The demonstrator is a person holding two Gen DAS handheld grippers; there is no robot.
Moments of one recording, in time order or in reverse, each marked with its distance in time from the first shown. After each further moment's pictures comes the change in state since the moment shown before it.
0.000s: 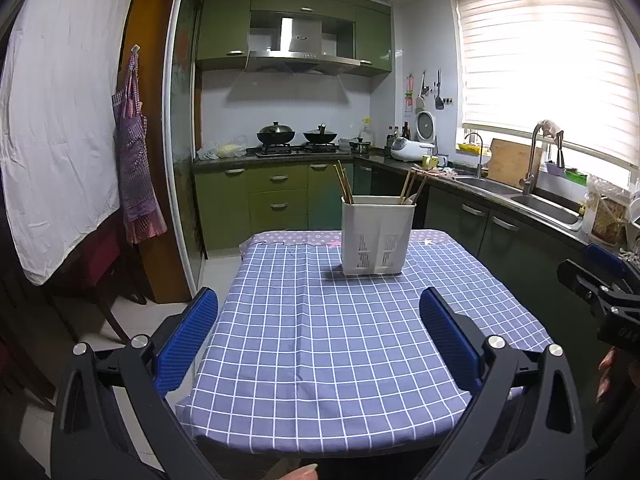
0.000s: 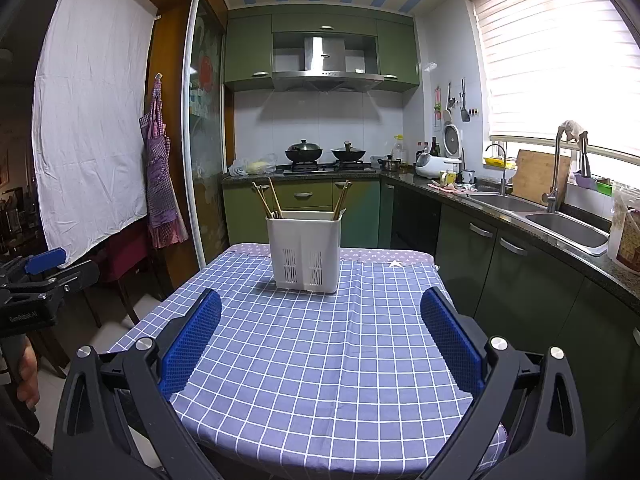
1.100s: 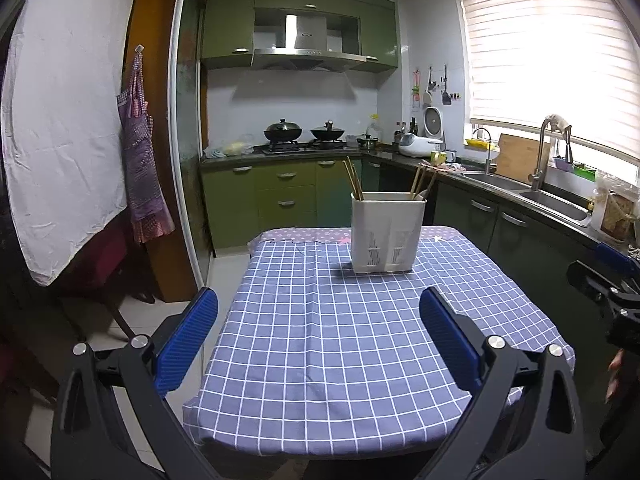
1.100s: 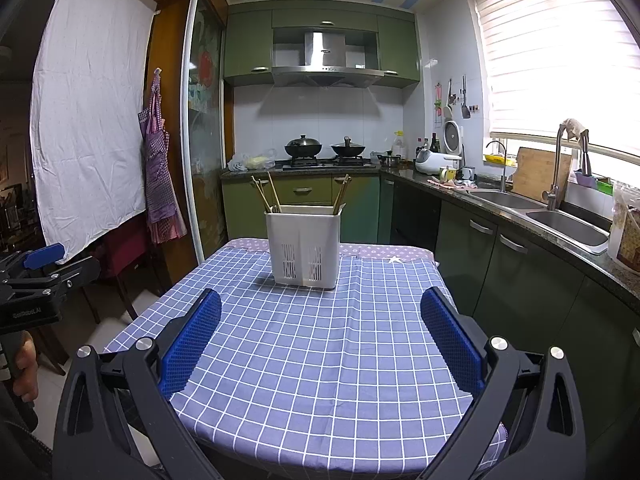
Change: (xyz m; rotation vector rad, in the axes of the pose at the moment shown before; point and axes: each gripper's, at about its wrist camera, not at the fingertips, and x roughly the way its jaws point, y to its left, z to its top) left arm 0.008 0.004 0.000 0.006 0.006 0.037; right arm 0.007 -0.005 -0.007 0.000 0.017 0.003
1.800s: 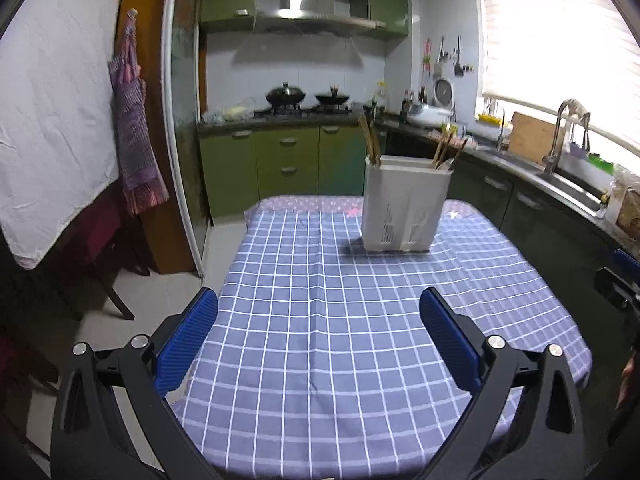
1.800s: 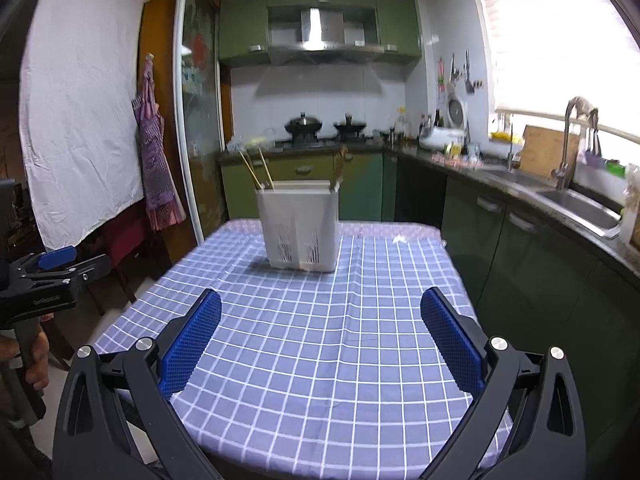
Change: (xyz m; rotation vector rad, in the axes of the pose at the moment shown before) left arm 0.091 0.007 0.002 -0.024 0.158 -0.011; right arm 0.072 -0.032 -0.001 0.046 0.130 0.025
